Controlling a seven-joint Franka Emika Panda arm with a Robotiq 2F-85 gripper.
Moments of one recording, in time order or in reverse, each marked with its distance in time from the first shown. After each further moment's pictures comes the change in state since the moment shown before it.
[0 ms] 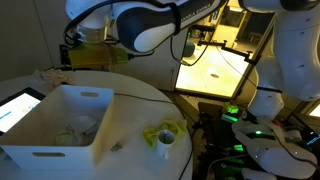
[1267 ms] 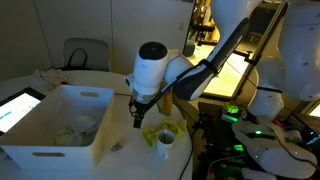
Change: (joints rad) arm -0.006 -0.136 -0.020 -0.661 0.086 0.322 -0.770
